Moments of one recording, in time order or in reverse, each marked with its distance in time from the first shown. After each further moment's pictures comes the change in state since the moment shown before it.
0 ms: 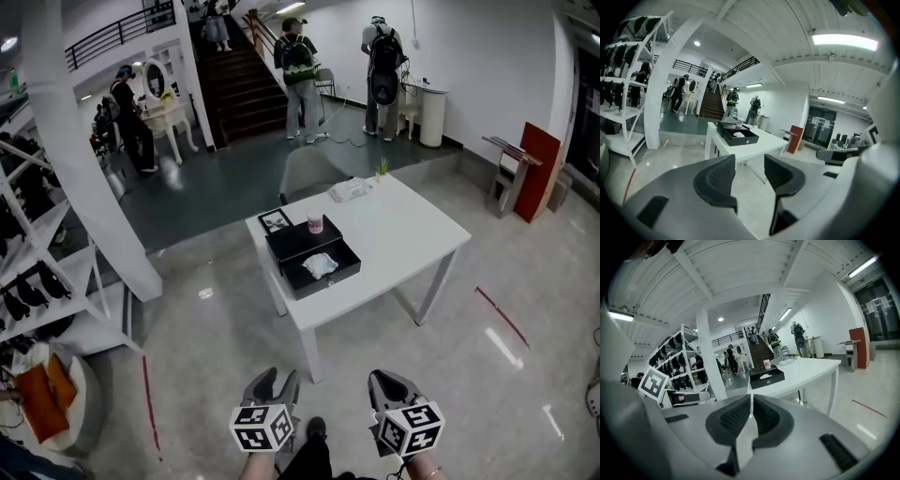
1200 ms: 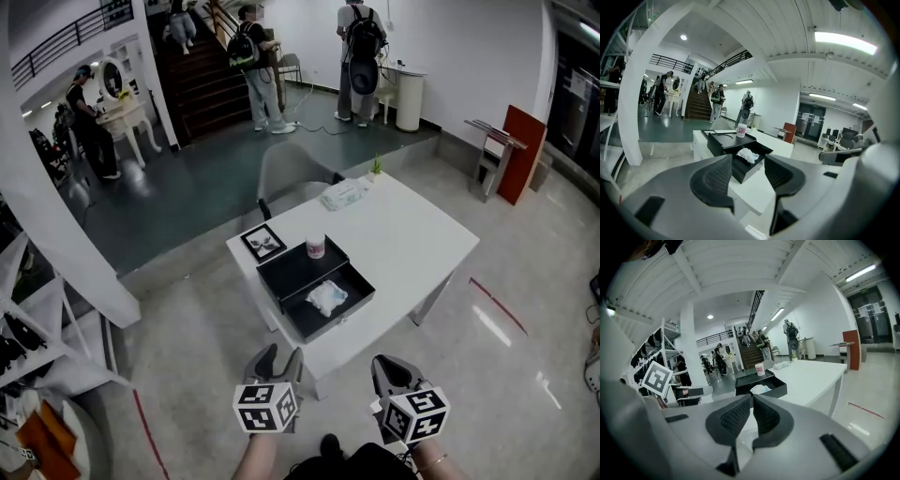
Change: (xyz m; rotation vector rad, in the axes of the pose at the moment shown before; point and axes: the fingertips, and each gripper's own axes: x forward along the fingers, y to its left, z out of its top) left arm 0.188 0.092 0.118 0.091 0.036 -0.141; right arm 0.184 -0.029 0.080 0.031 0.004 -0.135
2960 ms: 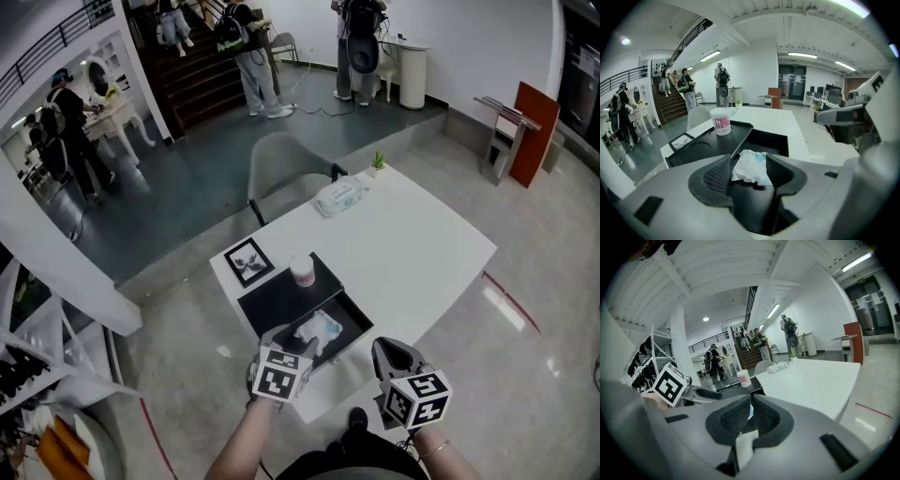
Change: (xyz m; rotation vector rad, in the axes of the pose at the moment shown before) left arm 0.203 -0.004 0.014 0.380 0.369 -0.108; right arm 0.132 -0.105 0.061 0.061 0.006 0.020
